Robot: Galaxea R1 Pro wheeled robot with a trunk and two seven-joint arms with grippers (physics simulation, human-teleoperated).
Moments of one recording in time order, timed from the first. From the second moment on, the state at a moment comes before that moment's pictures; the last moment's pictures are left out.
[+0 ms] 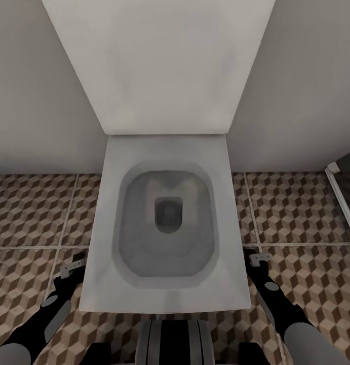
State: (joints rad) left arm -0.52 0.28 -0.17 -0.63 0.52 -0.16 0.14; right arm -0.63 -0.09 -0.12 -0.54 0.17 -0.11 0.02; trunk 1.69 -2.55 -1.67
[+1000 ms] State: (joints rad) left arm -0.52 0.28 -0.17 -0.63 0.53 -0.16 0.14; right arm -0.63 -0.09 -0.12 -0.54 0.17 -0.11 -0.04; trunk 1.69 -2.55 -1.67
